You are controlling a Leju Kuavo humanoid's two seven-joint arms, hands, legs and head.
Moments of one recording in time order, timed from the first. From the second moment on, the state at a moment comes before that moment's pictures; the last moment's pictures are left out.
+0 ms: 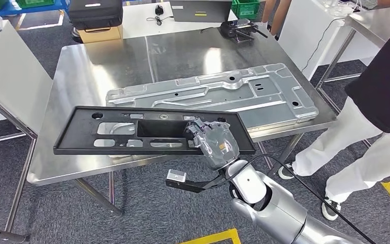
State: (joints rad) left arm -0.13 -0.01 -1.20 -0.22 0.76 0.42 0.12; right arm -0.57 -0.18 0.94 -1.54 1.12 -0.37 0.30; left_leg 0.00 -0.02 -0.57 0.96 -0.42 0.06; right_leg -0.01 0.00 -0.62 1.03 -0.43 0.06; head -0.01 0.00
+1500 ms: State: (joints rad) left arm -0.14 0.00 -1.20 -0.22 0.76 0.42 0.12; right arm -0.56 -0.18 0.94 -1.53 1.12 -0.37 0.30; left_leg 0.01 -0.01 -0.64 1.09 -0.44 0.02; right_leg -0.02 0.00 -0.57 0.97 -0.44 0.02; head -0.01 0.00
